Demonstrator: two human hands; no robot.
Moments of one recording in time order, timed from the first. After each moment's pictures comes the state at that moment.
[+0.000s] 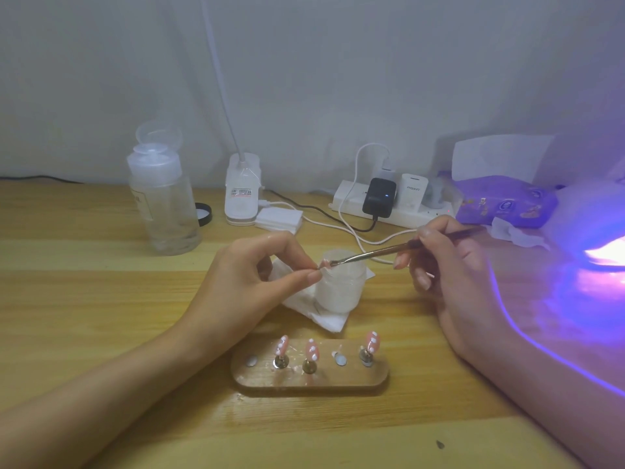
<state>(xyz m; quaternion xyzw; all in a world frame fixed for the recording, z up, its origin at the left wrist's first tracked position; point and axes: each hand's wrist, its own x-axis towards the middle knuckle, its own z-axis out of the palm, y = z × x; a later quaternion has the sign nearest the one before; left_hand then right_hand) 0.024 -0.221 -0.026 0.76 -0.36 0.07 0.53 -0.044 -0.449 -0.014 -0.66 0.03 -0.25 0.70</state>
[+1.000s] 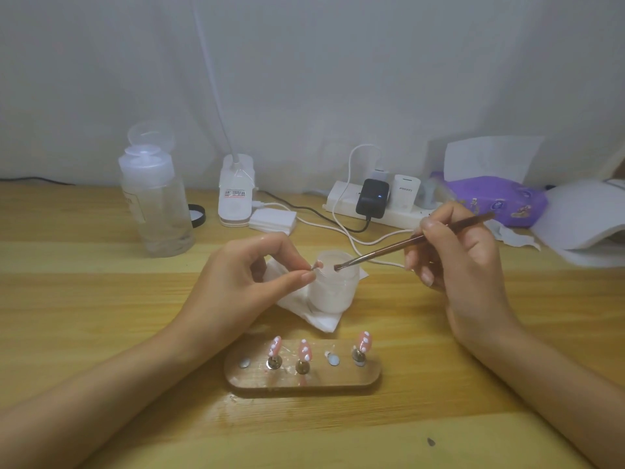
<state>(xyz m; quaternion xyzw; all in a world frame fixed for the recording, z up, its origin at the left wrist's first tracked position) 0.028 -0.222 -0.030 0.77 -0.36 0.07 0.53 -0.048 -0.454 -0.004 -0.69 -0.04 -0.30 0.66</state>
